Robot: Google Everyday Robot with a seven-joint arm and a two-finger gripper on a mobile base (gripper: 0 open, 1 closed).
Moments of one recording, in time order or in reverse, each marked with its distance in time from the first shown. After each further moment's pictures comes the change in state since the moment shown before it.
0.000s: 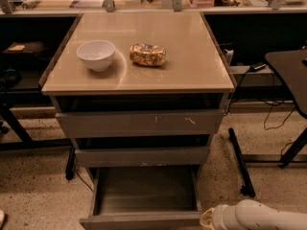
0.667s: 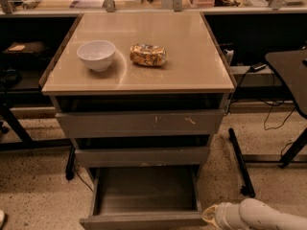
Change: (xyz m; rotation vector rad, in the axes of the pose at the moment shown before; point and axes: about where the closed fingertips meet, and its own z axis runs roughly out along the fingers) arm 0.028 -0.033 0.021 0.045 -0.047 0.106
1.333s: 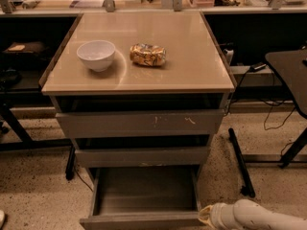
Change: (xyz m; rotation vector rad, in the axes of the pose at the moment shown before) arm 0.000 0.004 0.027 -0.012 -0.012 -0.051
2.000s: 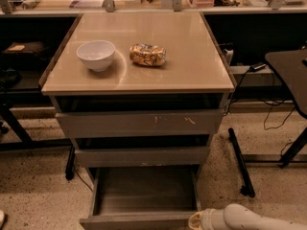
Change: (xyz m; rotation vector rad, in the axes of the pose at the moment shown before) arm -0.009 0.028 0.041 -0.067 -0.041 -0.168
